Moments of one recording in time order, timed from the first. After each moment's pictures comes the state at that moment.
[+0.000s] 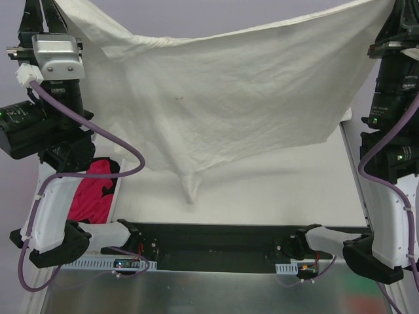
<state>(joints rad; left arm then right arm) -0.61 1.22 1.96 0.39 -0.19 1.02 0.37 1.20 1.98 0.09 0.27 -0.43</state>
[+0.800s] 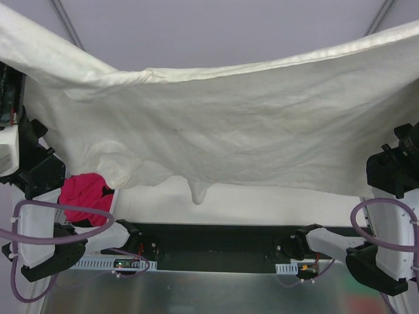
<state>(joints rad) -0.61 1.16 2.08 0.48 0.25 0.86 0.38 1.12 1.90 0.77 -0.07 -0.40</state>
